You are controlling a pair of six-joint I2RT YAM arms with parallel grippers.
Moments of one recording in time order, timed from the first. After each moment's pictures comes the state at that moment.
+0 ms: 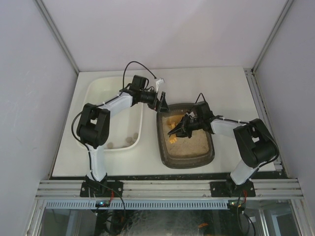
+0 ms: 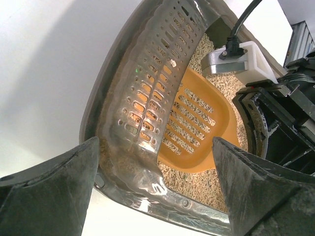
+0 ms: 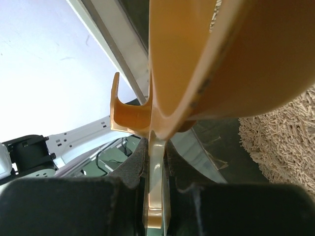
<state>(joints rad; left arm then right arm) -0.42 2.02 1.48 -0.26 0.82 -0.07 0.42 1.66 0.79 0.00 -0.92 1.25</state>
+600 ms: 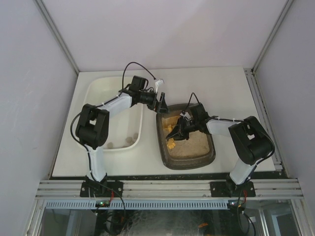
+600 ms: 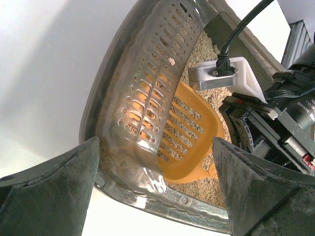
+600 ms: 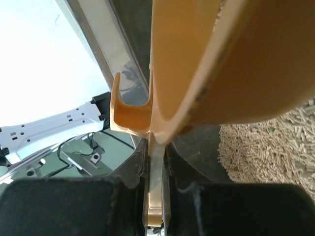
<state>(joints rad) -0.42 1.99 1.45 -0.27 0.82 -0.08 0.47 1.71 0.81 -0.02 -0.92 1.05</state>
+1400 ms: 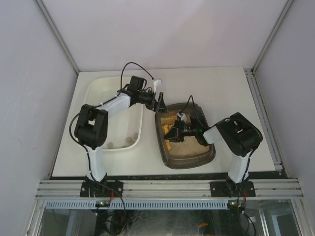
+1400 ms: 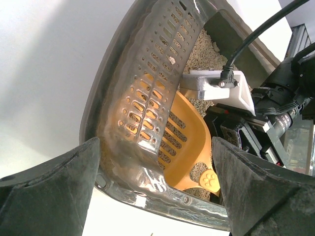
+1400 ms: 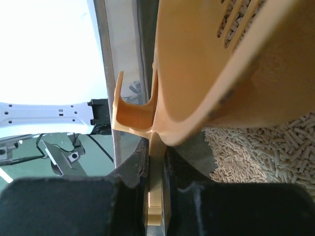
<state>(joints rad) -0.41 1.98 1.44 -0.28 0.82 -0.09 0.53 1.86 0.62 0.77 -0.88 1.18</state>
